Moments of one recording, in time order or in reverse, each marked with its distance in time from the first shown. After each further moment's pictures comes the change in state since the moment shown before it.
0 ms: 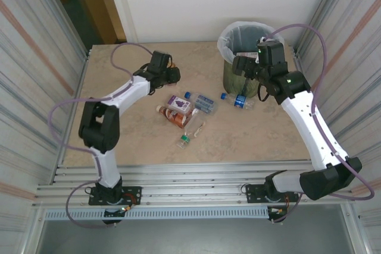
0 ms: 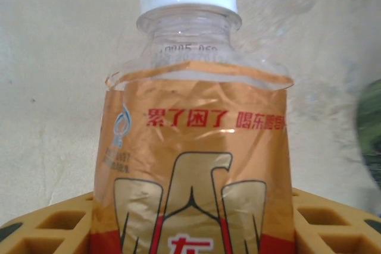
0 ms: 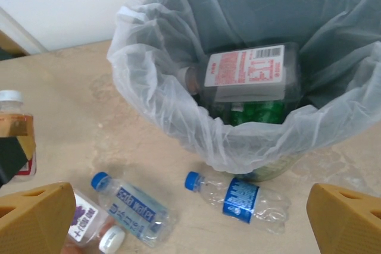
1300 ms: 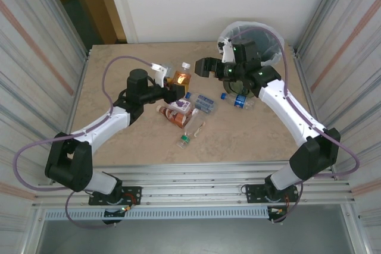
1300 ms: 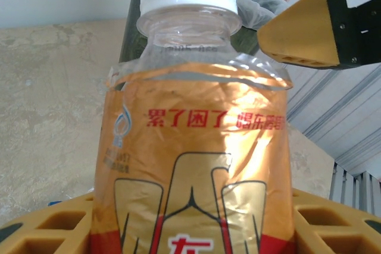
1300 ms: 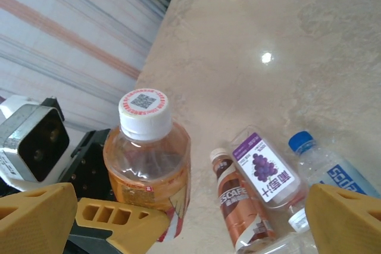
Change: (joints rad) left arm 0.000 -0.379 -0.471 0.495 0.639 0.194; right arm 0.105 0.201 -0.006 0.271 -0.611 0.157
